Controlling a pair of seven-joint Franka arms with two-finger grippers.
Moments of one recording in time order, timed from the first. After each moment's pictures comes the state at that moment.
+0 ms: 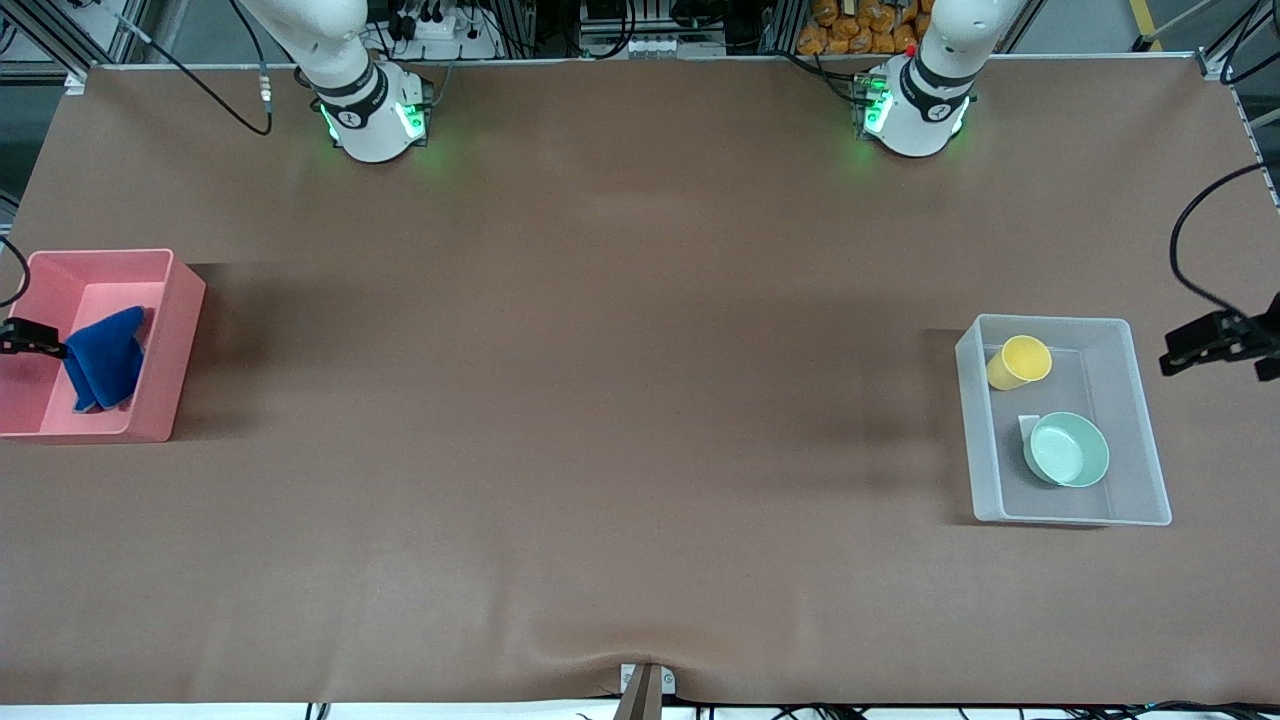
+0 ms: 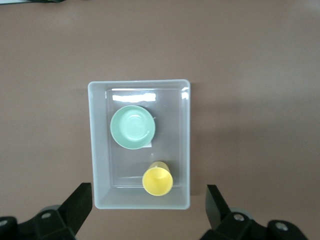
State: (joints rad) left arm 0.94 0.44 -1.17 -1.33 0.42 1.58 -0.10; right arm -0.49 0.34 0.04 -1.65 -0.12 1.94 -0.59
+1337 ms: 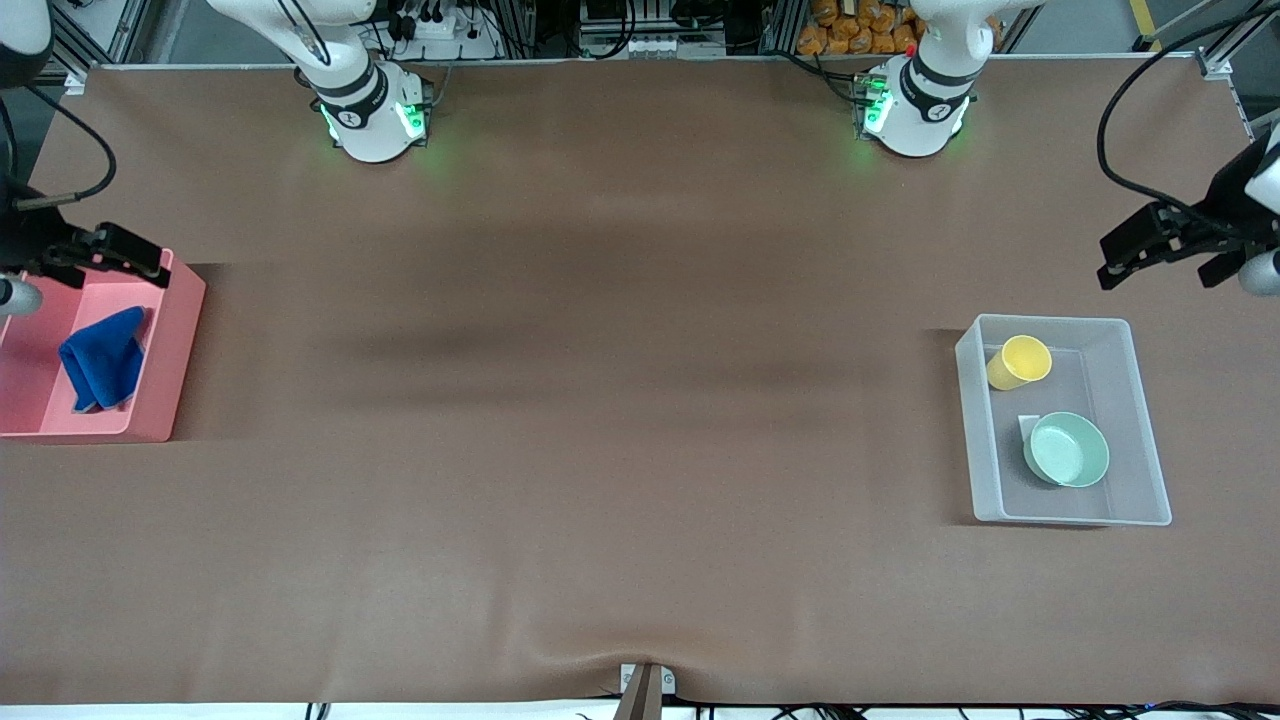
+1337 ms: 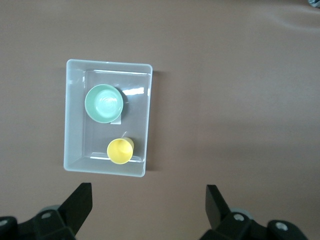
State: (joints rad) left arm 0.12 0.07 -0.24 -1.38 0.05 1.51 -0.13; right arm -0.06 -0.01 0.02 -1.61 0.00 1.53 -0.01
